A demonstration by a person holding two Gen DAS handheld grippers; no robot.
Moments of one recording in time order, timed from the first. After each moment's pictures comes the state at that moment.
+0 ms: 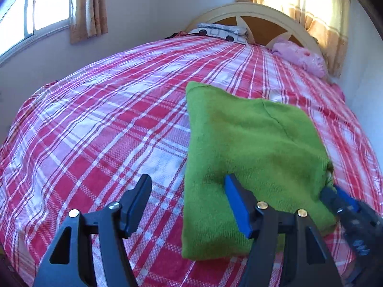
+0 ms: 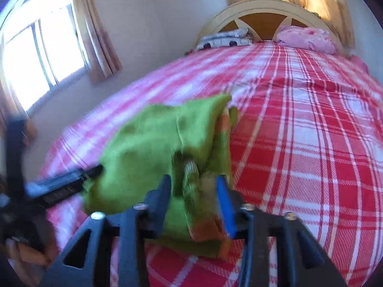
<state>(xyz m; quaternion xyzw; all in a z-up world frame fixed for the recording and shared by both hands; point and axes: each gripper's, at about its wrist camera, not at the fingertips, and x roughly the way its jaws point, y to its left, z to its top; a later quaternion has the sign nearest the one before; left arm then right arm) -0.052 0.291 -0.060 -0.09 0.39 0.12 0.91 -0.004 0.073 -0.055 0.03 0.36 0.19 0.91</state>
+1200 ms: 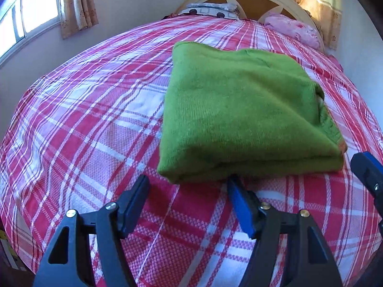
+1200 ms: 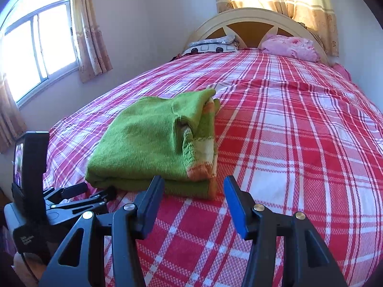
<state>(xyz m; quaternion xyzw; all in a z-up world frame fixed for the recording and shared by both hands) -0.091 0.255 -0.096 -0.05 0.44 0.12 0.89 -0.079 0.055 -0.042 0.03 0.33 0.16 0.93</state>
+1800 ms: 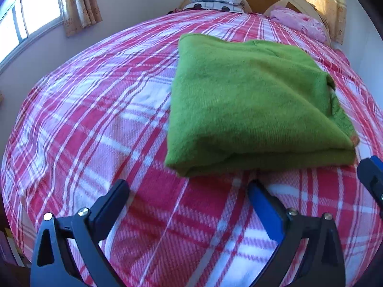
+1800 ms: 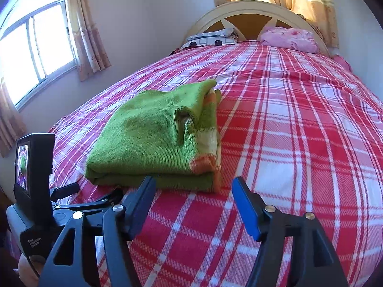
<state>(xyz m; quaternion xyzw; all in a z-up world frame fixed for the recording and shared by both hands) -0.098 0.256 -0.102 -0.05 0.45 0.14 0.88 -0.081 0.057 -0.050 0.04 0.35 0.15 0.92</state>
